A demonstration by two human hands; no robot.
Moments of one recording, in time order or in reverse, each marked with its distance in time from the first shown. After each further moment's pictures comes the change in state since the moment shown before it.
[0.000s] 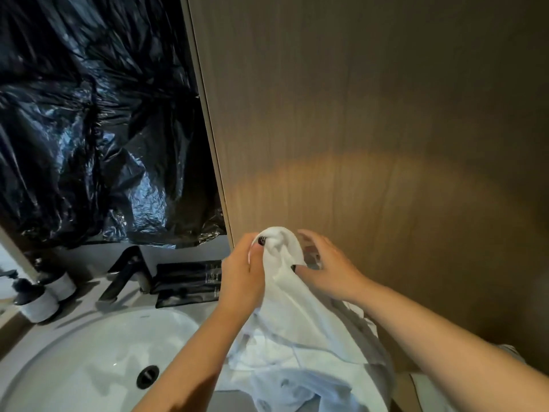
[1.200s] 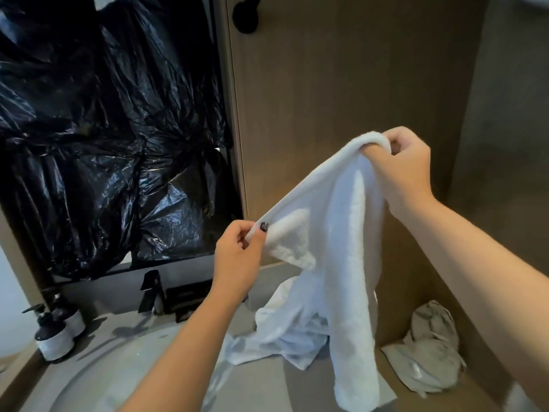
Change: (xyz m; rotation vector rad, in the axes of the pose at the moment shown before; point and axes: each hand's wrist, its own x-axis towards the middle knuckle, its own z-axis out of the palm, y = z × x) left_hand -0.081 0.069 -0.191 -0.326 -0.141 0.116; right_hand -0.167 -0.269 -0.037 0.077 1.142 -0.205
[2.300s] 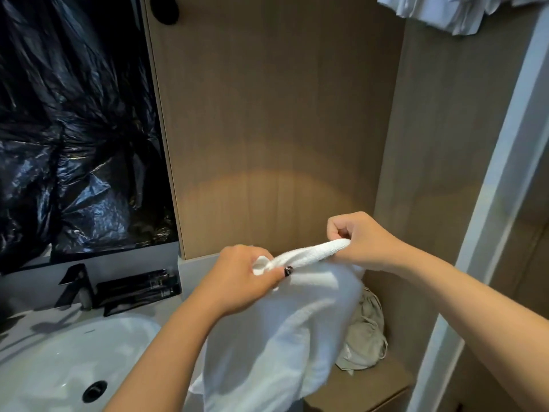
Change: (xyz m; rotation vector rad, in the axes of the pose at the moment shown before) left_hand -0.082 0.079 0.109 0.439 -0.559 0.135; right_hand -0.031 0.061 -0.168 -0.229 -0.887 0.055
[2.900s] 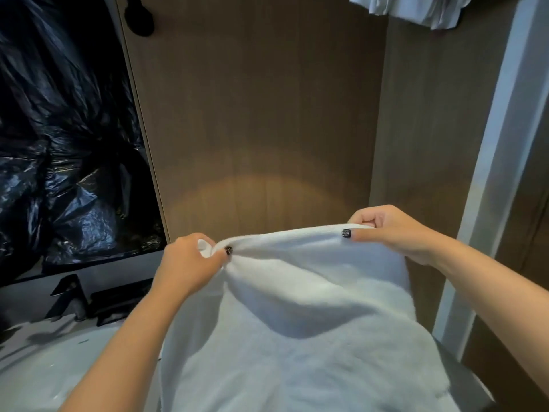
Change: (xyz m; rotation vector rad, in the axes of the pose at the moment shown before) left_hand 0.029 -0.027 -0.006 0.138 0.280 -0.372; right_hand -0.027 0.048 -0.074 0.185 -0.004 0.149
